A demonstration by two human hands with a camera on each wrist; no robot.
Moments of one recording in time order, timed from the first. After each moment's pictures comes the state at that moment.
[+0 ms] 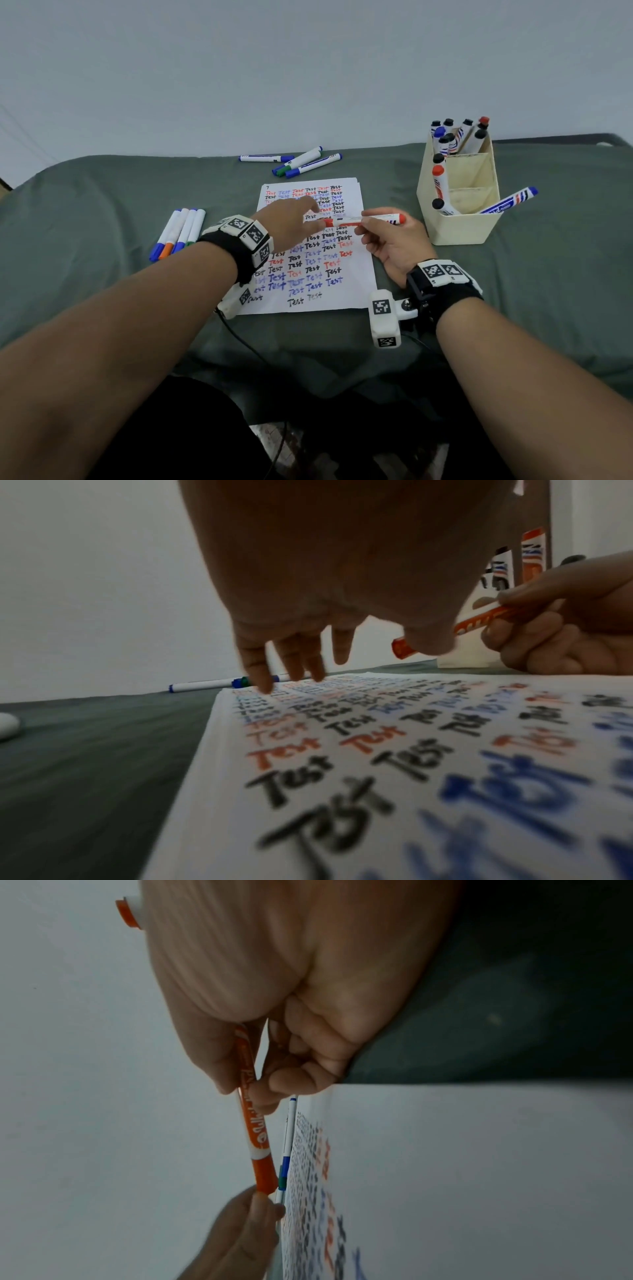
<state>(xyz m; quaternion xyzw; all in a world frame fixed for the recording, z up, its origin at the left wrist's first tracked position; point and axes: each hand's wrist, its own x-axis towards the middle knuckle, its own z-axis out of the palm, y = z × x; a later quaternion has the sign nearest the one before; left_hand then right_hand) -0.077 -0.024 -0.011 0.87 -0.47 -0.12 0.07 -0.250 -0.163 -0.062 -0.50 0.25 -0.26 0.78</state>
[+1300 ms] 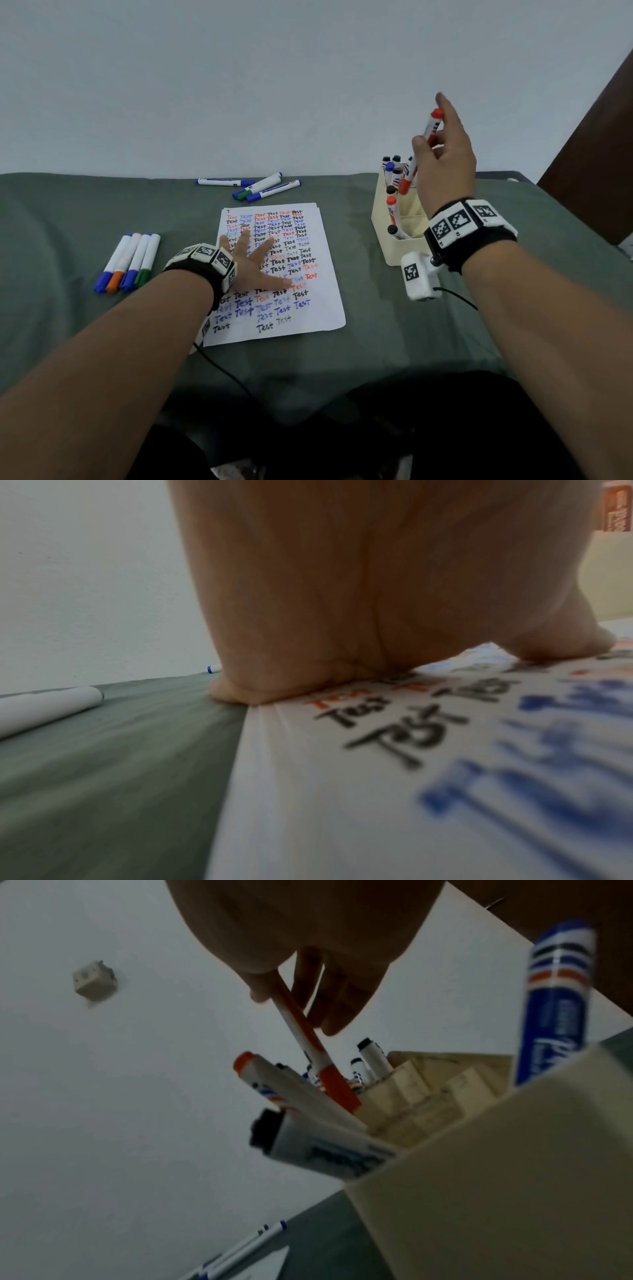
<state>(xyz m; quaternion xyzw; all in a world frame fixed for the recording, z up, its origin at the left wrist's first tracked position) -0.063 -0.014 -0.042 0.88 -0.38 -0.28 -0.11 -0.281 -0.252 0.067 -0.74 0.30 -0.50 0.32</state>
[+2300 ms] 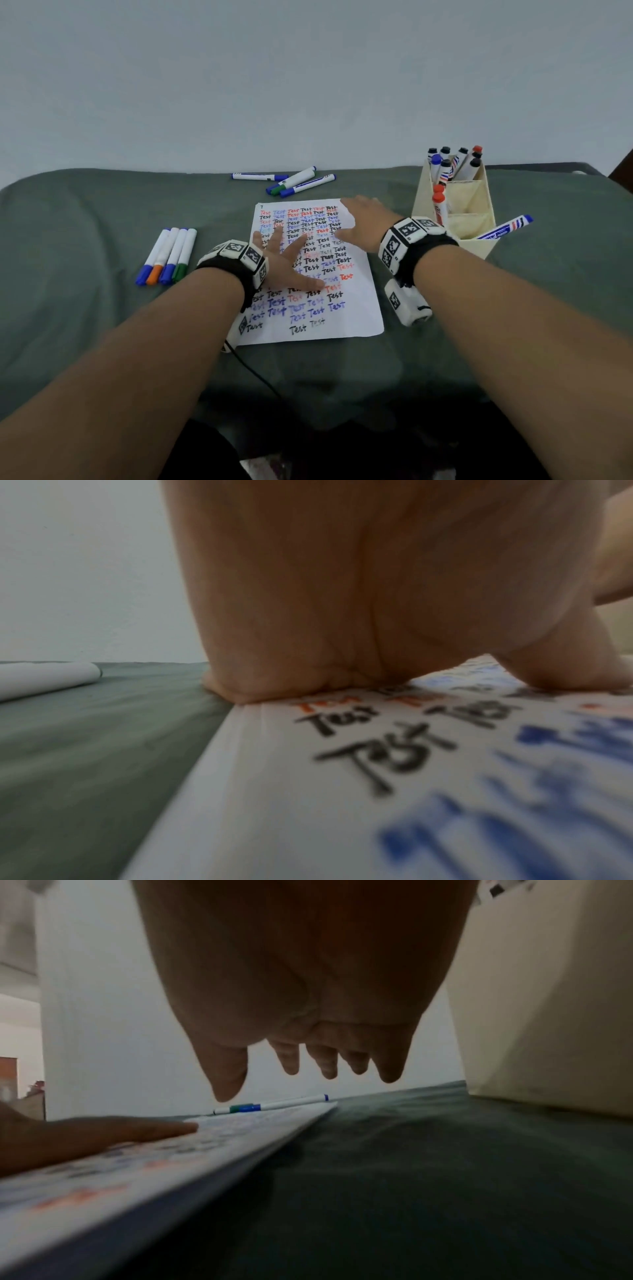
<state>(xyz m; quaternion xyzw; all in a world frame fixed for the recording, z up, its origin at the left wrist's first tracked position) -0.059 -0.017 -0.045 0.88 -0.37 -0.27 -0.12 -0.179 -0.197 -0.009 -0.96 0.23 0.04 0.14</state>
